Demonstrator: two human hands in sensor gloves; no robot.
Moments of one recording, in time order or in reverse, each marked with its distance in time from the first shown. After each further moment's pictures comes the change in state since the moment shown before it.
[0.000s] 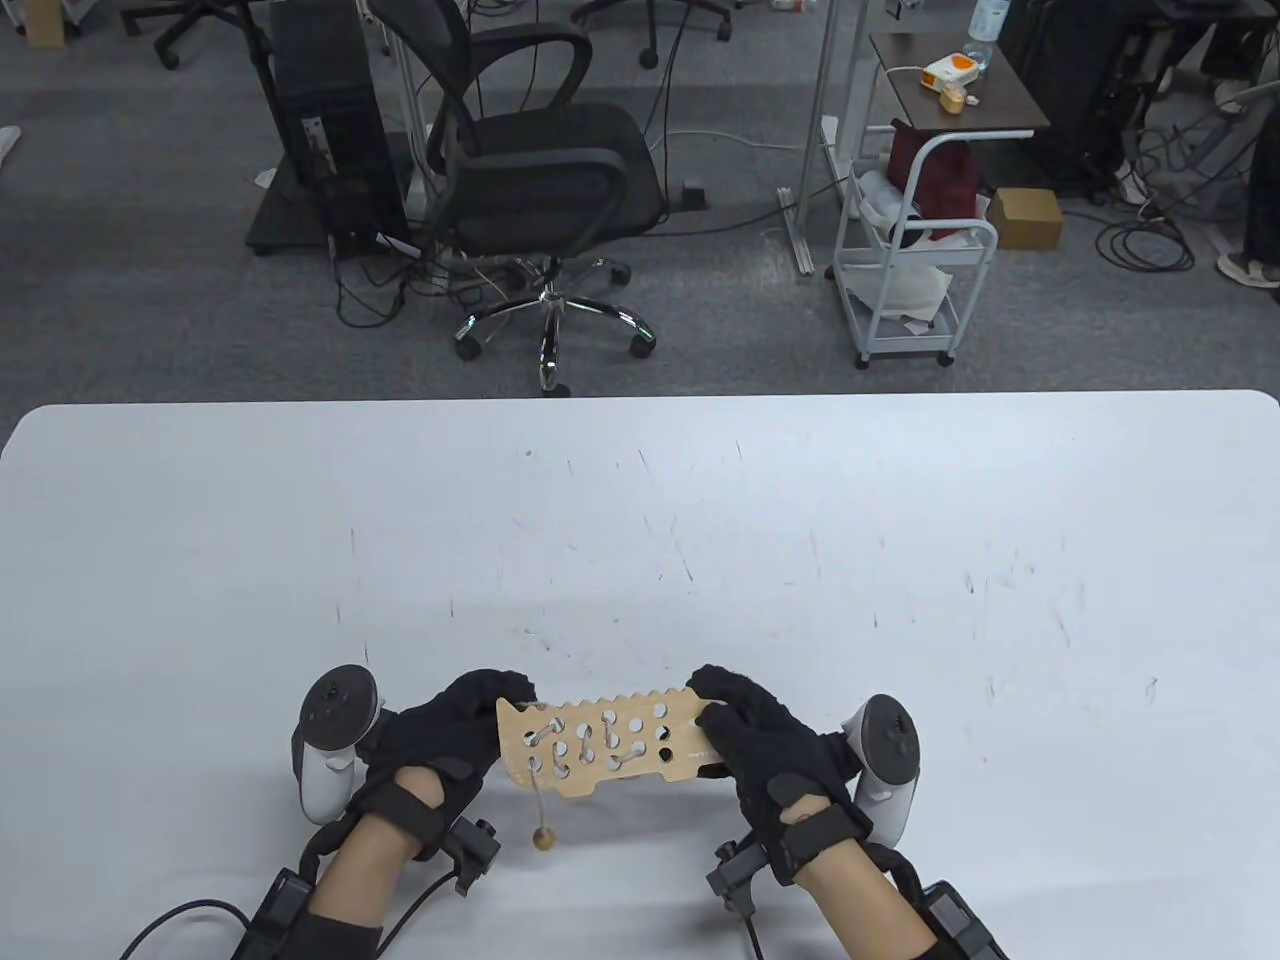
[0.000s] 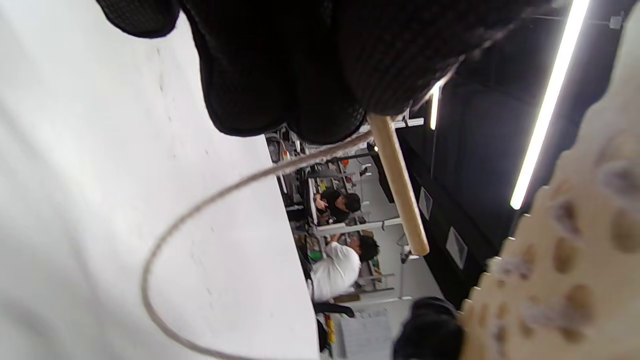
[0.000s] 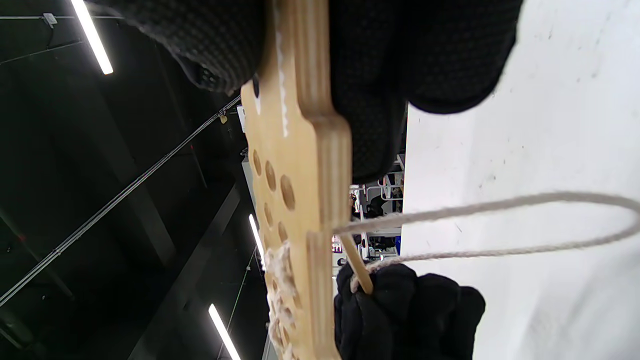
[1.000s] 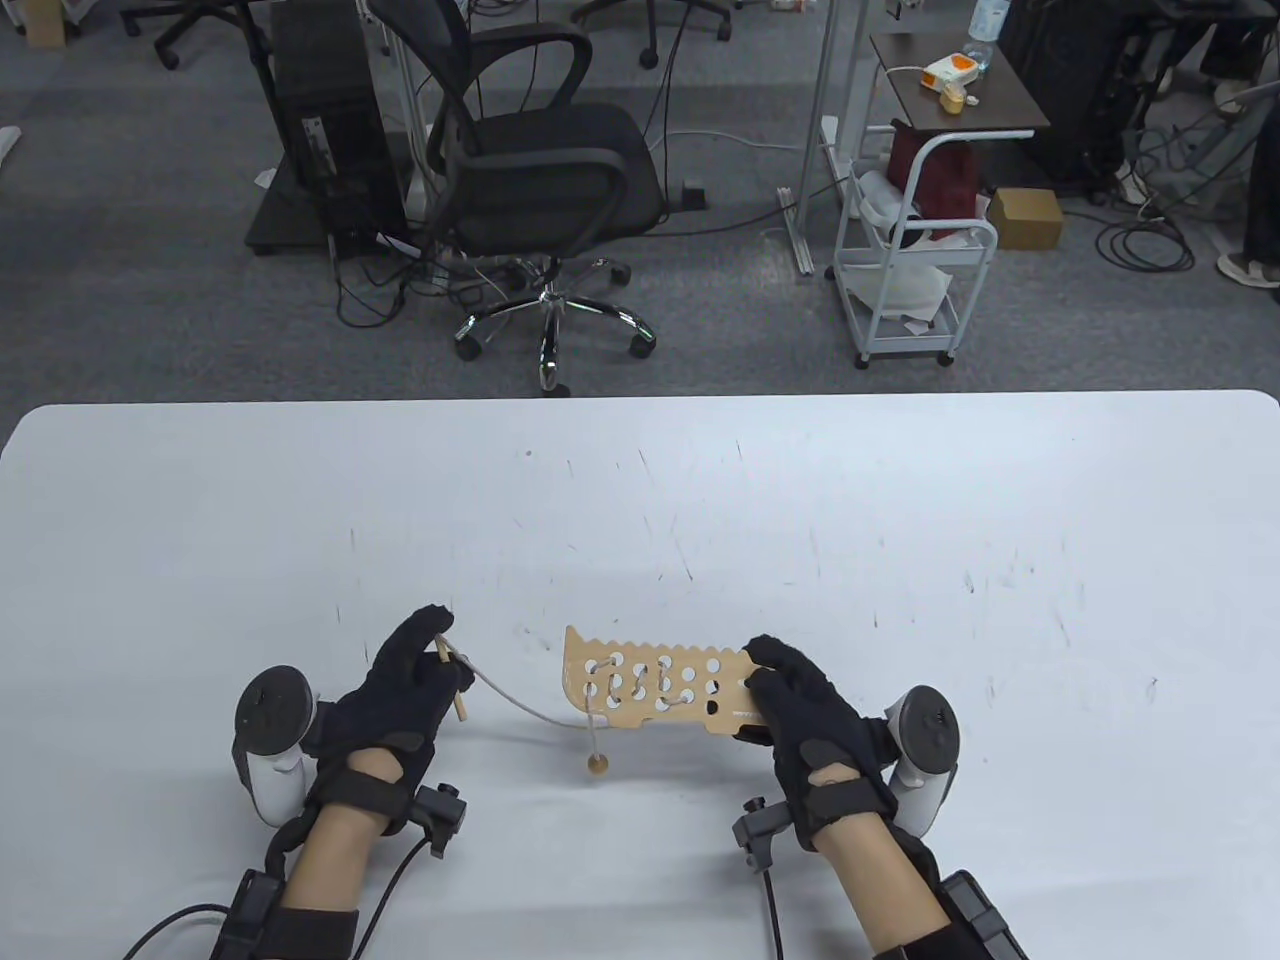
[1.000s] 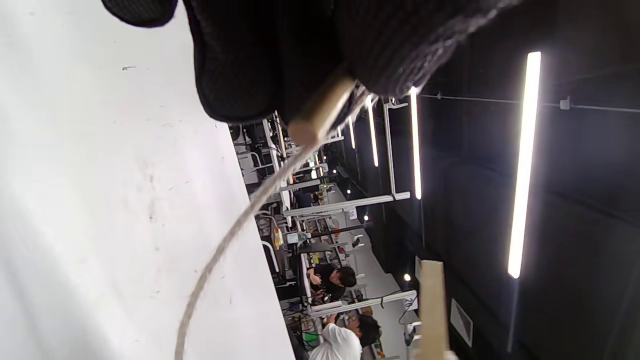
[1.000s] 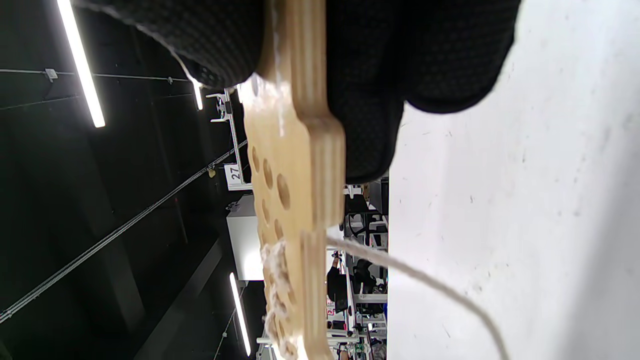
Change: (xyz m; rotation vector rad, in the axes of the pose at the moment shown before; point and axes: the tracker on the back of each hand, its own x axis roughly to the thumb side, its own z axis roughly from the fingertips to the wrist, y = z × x) left_hand 0.004 0.048 0.010 0.291 -0.047 -0.104; right_hand -0.007 -0.041 -0.009 -0.205 0.021 0.032
